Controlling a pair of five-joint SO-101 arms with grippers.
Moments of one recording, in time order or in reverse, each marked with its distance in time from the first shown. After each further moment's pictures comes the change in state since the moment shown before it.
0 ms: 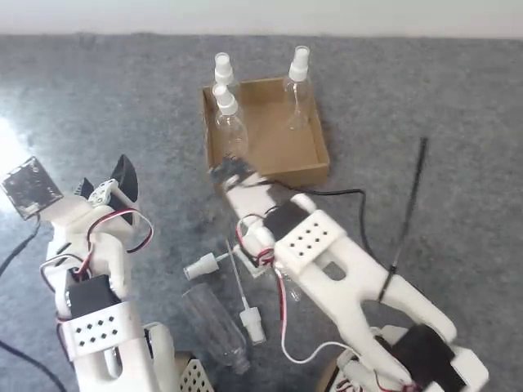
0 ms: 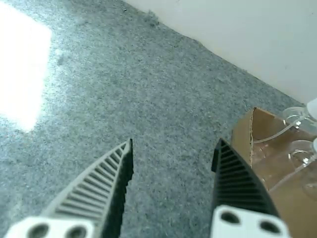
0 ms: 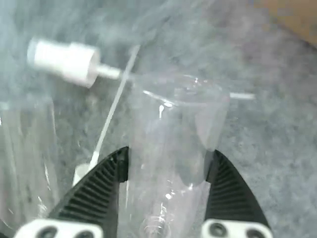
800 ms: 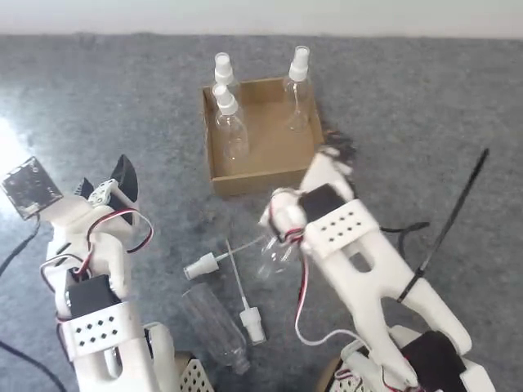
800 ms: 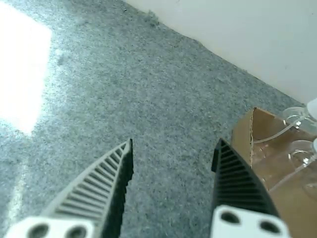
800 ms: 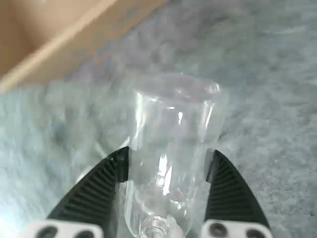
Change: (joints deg) left arm 0.0 0.0 0.0 0.0 0.0; right arm 11.3 -3.8 0.0 -0.5 -52.4
